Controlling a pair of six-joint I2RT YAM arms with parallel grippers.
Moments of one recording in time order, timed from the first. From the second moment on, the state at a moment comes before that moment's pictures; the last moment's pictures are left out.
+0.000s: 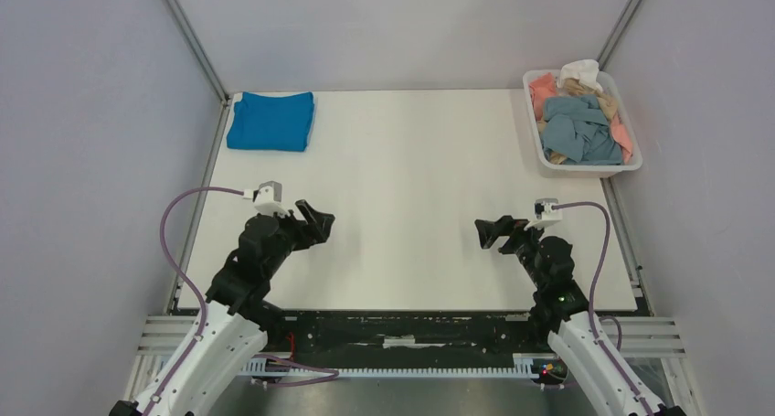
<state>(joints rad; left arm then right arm) -0.42 0.47 0.43 -0.35 -0.11 -0.61 0.27 0.40 0.04 0.17 -0.05 0.42</state>
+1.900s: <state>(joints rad) -0.42 0.68 0.39 -0.18 -0.16 -0.61 -0.16 2.10 1.76 -0.25 0.38 0.05</state>
